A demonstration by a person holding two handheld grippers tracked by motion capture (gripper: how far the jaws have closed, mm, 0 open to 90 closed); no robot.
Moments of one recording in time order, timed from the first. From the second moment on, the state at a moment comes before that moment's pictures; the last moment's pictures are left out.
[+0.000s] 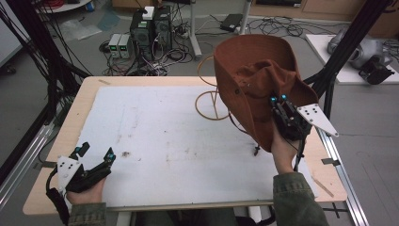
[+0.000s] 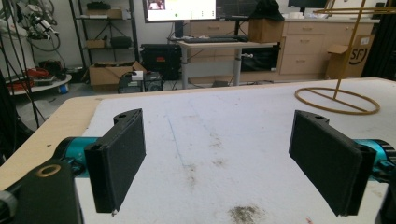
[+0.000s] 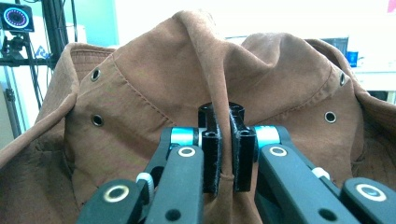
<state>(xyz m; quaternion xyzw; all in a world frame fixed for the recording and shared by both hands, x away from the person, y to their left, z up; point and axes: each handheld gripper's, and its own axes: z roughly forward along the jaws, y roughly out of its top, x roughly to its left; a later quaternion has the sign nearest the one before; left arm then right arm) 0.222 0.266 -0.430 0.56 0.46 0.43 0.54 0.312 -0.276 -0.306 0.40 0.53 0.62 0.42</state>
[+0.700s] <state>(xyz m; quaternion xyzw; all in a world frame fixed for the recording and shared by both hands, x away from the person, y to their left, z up) 0.227 0.266 -0.436 0.57 0.46 0.42 0.54 0.384 -0.230 -0.253 0.40 0.54 0.62 0.41</state>
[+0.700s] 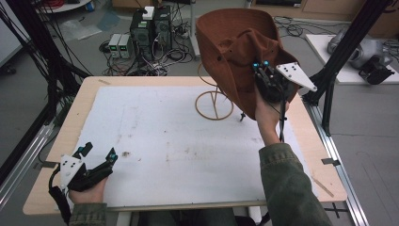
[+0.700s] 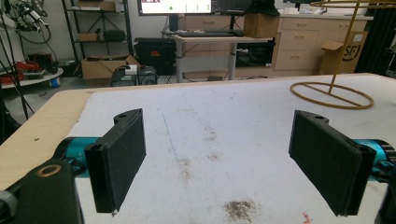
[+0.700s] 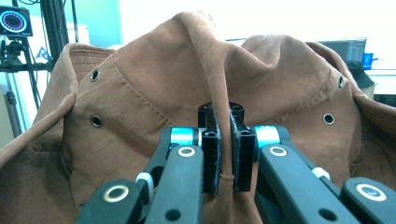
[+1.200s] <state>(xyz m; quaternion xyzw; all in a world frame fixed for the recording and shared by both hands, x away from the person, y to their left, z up) 0.227 0.272 -0.439 0.56 0.47 0.41 0.54 0.422 -0.200 -0.252 0.40 0.55 0.62 0.40</state>
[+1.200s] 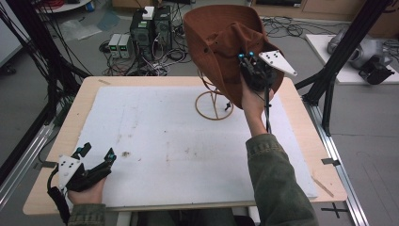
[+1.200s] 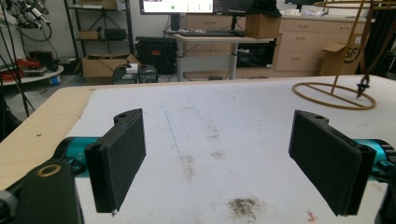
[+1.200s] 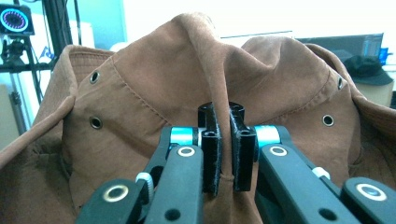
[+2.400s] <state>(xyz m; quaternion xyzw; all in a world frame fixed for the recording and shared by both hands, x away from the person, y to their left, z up) 0.233 0.272 -0.441 0.56 0.47 0.41 0.55 0.451 -0.186 -0.265 0.43 0.63 0.55 0.34</state>
